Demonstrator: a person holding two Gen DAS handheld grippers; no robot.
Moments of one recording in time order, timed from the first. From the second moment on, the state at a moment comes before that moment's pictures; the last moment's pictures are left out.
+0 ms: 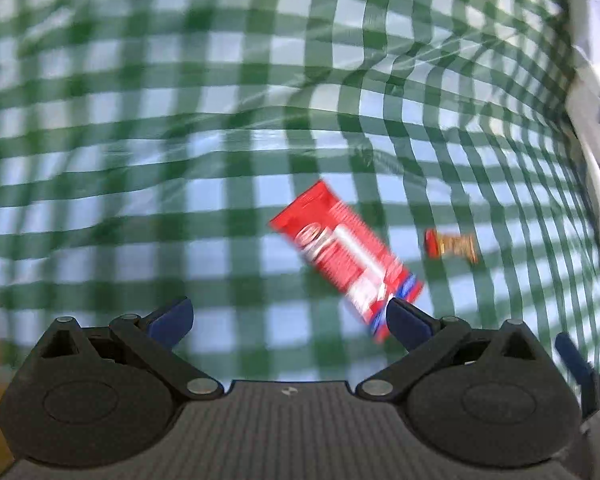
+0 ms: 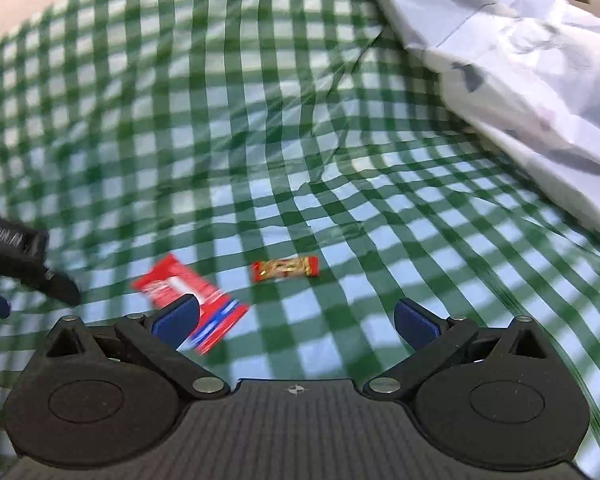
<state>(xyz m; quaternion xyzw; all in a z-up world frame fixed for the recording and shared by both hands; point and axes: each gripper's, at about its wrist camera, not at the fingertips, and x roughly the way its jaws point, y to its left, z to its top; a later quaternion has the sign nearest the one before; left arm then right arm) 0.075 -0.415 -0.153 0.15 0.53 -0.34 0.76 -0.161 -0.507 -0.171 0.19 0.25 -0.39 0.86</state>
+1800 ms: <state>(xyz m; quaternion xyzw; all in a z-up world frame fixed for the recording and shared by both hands) -0.075 -0.032 -0.020 0.22 0.47 -0.31 0.80 -0.216 -0.180 -0.055 0.20 0.25 -0.22 0.92</state>
